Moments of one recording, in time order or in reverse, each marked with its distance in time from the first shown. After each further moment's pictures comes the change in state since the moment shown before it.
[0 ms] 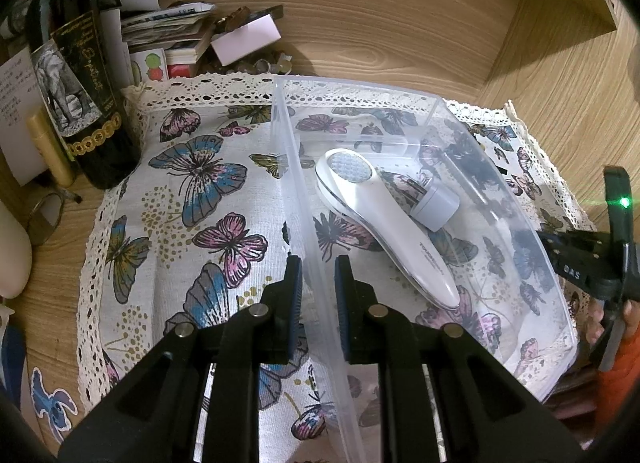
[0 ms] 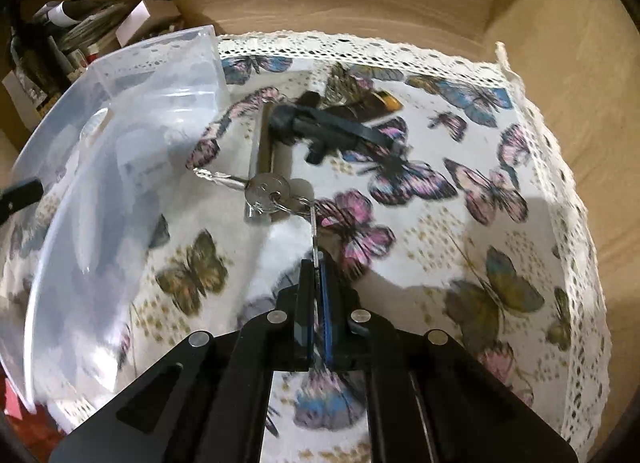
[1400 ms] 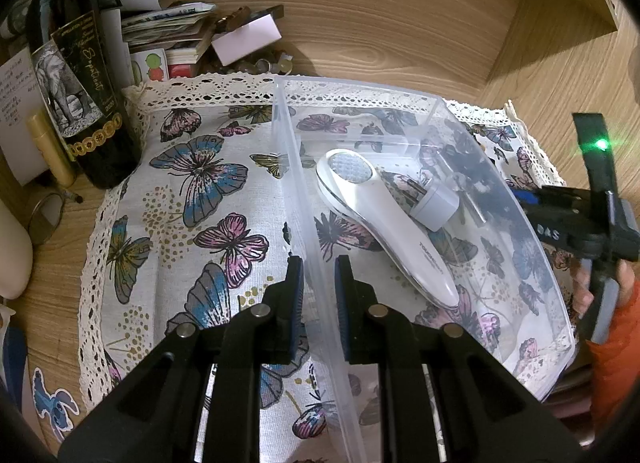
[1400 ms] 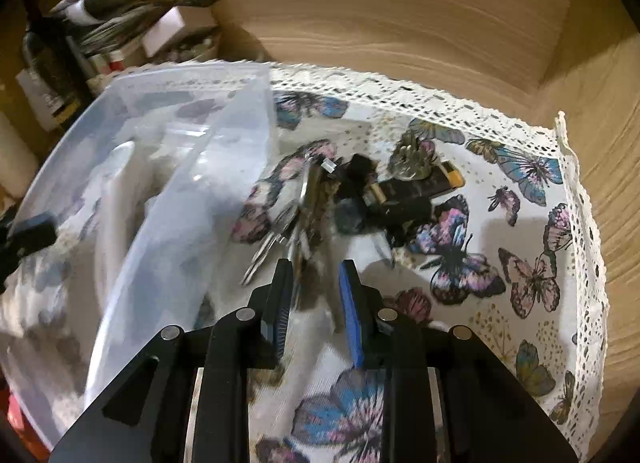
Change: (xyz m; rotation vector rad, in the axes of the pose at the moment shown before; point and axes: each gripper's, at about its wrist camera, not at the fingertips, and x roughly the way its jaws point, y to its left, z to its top) left arm -0.002 0.001 -0.002 0.004 -0.003 -0.003; right arm 0.020 0.036 0.059 -0.094 -0.046 0.041
